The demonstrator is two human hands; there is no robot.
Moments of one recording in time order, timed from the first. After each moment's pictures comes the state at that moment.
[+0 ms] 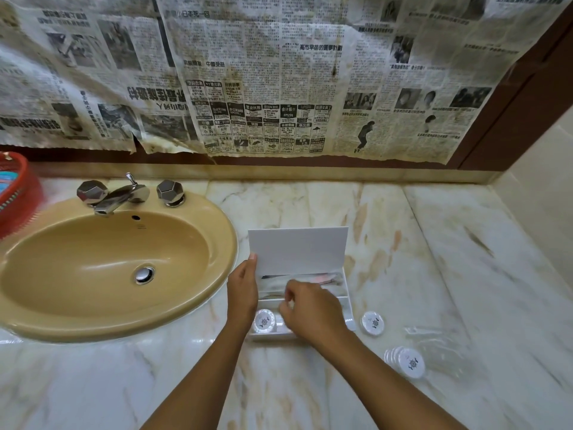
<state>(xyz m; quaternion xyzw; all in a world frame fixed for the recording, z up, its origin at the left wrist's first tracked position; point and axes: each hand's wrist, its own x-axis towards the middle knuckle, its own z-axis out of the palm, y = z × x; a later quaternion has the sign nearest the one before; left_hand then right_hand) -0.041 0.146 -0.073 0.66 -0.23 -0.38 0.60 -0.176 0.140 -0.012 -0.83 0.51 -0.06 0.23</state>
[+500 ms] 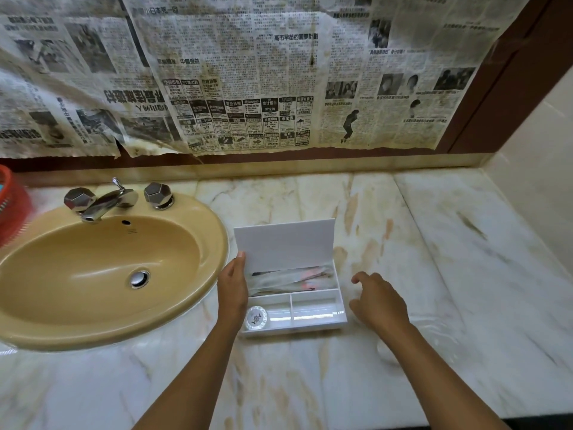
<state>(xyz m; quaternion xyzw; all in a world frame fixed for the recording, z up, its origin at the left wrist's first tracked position) -0.049 0.147 -0.062 0.65 -0.23 -0.36 0.63 -0.283 0.099 -0.037 -0.72 0.66 0.03 0.23</state>
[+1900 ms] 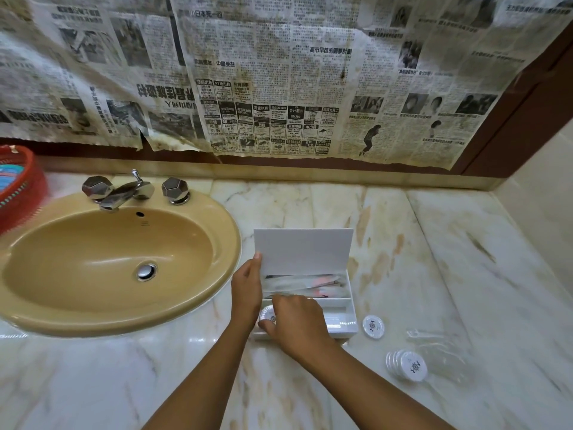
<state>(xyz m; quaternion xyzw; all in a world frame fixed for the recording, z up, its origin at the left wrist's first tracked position) -0.041 0.147 -0.071 0.66 -0.21 -0.39 0.60 -0.149 0.161 -0.025 -0.86 0.47 -0.01 0.18</state>
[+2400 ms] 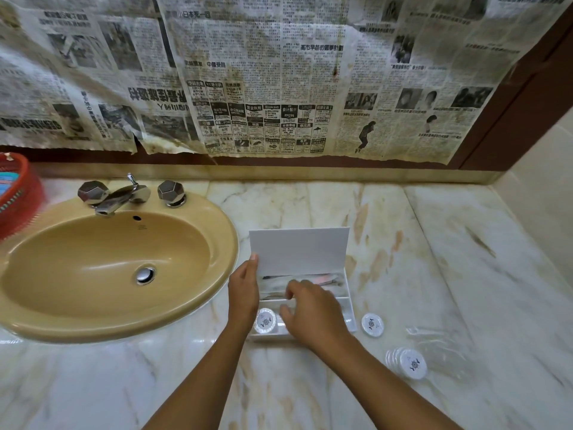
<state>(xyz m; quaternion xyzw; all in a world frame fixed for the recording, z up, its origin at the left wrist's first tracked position) -0.041 0.146 -0.072 0.66 -0.22 -0.39 0.60 -0.178 0.145 -0.016 -0.84 0.48 -0.09 0.22</state>
